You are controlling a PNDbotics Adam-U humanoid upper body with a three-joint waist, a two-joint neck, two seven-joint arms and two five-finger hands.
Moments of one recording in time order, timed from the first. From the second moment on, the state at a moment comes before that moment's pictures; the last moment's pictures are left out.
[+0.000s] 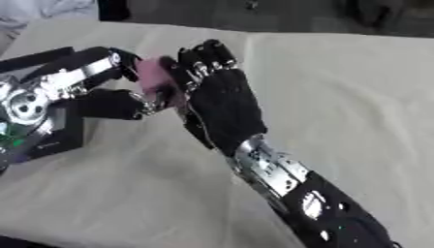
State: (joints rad) left arm -0.99 0.54 -0.67 -1.81 -0.23 0.89 -0.33; right arm -0.64 -0.32 0.55 -1.76 1.31 0.18 -0.46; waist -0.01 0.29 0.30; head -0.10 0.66
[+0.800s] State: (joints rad) left arm -0.99 0.53 -0.67 -1.79 -0.07 0.89 -0.16; right arm -0.64 -0.32 0.55 -1.77 1.30 0.17 -0.43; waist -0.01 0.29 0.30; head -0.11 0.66
